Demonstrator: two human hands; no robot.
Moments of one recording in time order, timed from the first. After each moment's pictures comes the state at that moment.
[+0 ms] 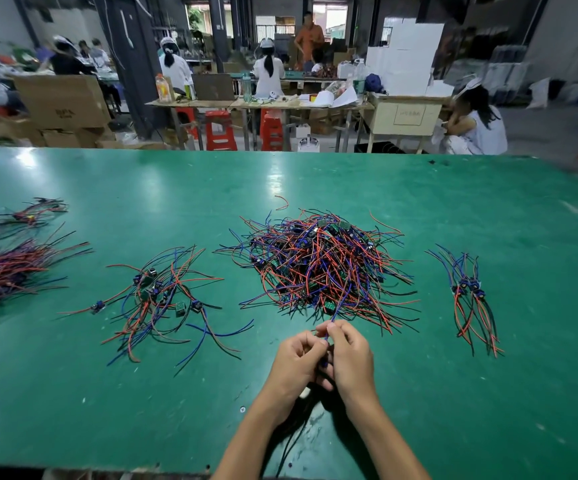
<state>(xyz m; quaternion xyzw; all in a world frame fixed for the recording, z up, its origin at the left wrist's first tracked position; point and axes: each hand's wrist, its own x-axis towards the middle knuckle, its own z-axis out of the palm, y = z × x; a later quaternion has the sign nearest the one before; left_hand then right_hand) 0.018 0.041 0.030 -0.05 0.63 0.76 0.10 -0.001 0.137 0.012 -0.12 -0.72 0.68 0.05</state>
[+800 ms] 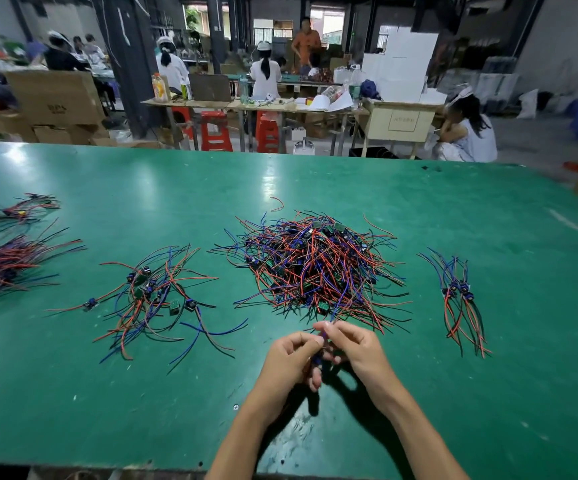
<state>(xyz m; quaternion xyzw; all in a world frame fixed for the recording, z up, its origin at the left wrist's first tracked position) 0.017 0.038 0.024 -0.04 0.59 0.80 0.12 -0.005 0.186 0.021 0.04 -0.67 0.73 -0.10</state>
